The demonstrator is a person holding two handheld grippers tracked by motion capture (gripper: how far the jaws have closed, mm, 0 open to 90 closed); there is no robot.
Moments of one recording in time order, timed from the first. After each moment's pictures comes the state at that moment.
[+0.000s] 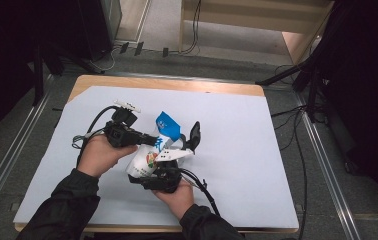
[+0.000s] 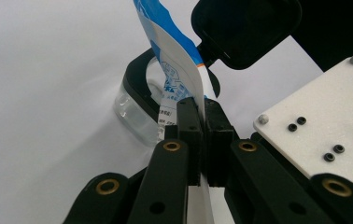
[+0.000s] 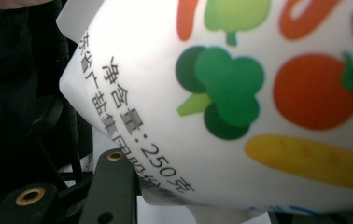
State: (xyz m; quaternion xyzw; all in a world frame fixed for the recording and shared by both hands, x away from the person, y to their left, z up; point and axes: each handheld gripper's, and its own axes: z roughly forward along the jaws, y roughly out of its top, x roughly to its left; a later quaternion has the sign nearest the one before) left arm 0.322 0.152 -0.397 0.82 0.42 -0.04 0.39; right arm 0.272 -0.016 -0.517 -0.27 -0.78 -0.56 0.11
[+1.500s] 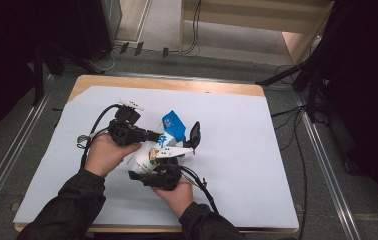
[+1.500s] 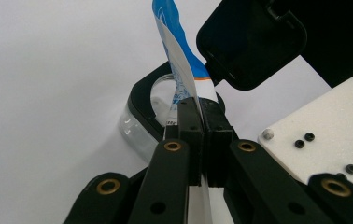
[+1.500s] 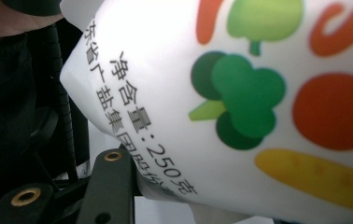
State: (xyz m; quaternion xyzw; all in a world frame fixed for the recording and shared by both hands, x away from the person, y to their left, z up) left arm 0.326 0.146 -0.398 0.81 0.42 -0.02 0.41; right arm 0.277 -0.016 -0.511 -0.29 -0.77 -0.56 0.11
